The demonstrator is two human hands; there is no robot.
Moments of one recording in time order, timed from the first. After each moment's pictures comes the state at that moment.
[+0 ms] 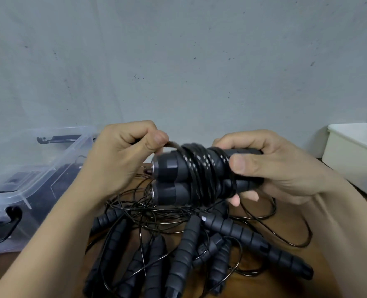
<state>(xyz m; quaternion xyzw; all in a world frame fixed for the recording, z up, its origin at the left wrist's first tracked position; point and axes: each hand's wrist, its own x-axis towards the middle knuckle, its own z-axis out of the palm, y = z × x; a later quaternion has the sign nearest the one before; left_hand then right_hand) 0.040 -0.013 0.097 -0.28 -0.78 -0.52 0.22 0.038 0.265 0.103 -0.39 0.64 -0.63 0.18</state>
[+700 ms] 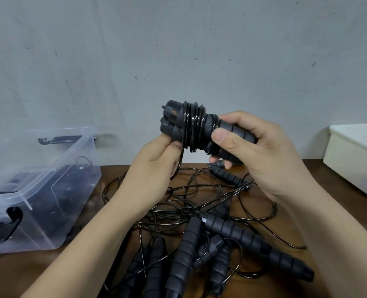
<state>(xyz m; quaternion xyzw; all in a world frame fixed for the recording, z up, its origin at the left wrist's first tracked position) 0.031 0.034 0.073 -0.16 -0.77 -0.60 0.13 0.030 0.244 0.092 -0.27 0.71 -0.64 -0.14</state>
